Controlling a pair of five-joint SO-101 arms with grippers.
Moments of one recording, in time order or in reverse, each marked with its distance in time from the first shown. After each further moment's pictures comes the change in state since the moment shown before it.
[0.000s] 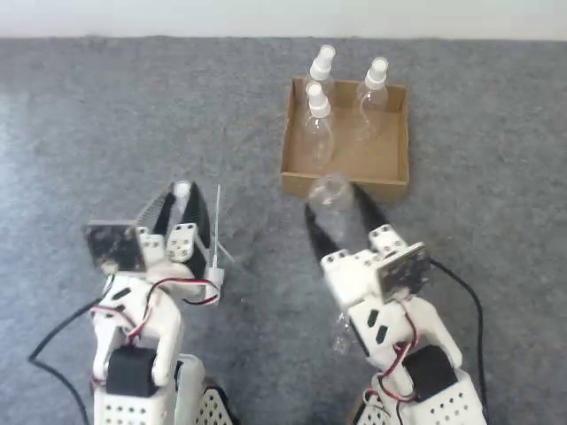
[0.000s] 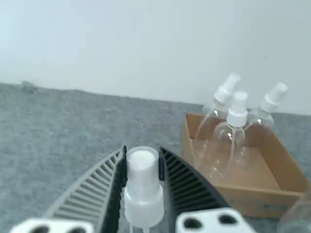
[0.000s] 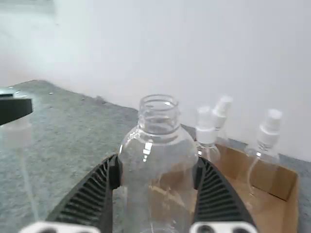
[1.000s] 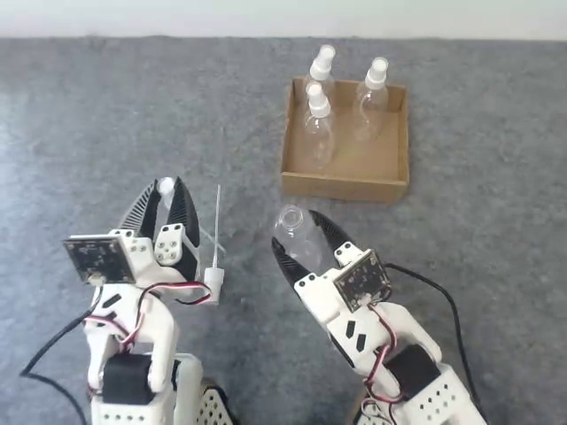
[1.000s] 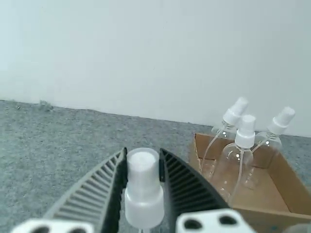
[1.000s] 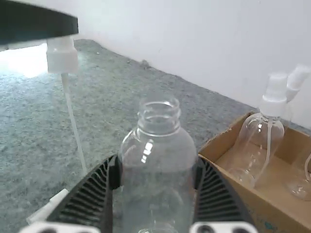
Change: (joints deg) left arm -3.0 -3.3 -0.9 0.0 -0.1; right arm -7.9 0.1 8.0 1.0 1.2
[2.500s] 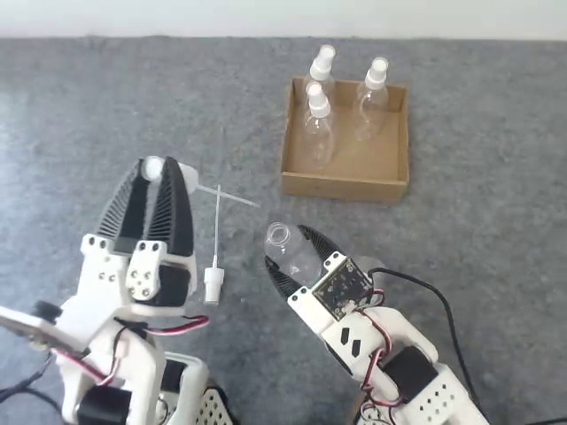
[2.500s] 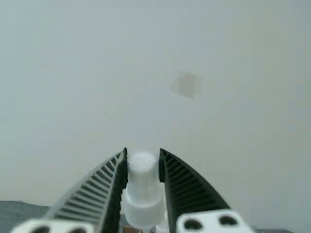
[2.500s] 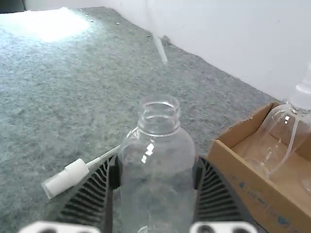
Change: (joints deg) left arm 8.8 -0.1 -15.9 -7.6 8.2; right arm -3.7 0.0 0.0 4.7 4.4
